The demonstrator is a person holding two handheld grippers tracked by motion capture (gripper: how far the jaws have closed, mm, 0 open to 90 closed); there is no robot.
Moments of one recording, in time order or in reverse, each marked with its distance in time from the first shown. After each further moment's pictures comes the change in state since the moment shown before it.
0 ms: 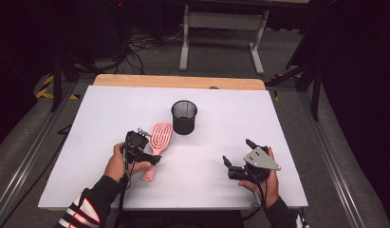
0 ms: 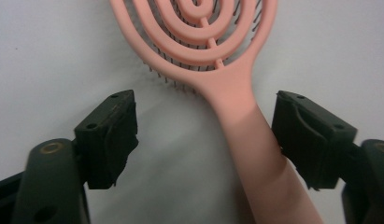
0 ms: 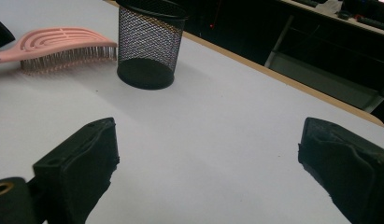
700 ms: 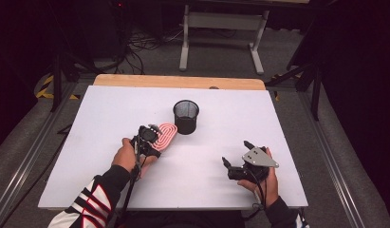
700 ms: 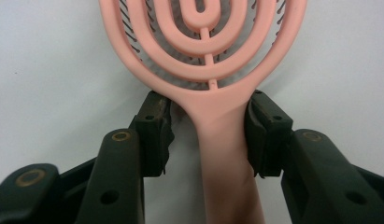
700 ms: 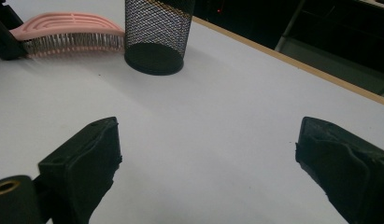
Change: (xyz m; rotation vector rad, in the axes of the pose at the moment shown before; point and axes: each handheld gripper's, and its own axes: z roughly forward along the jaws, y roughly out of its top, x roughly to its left) left arm -0.010 0.025 0.006 0.154 0.092 0.095; right arm -0.002 -0.006 0.006 0.052 0.034 0.009
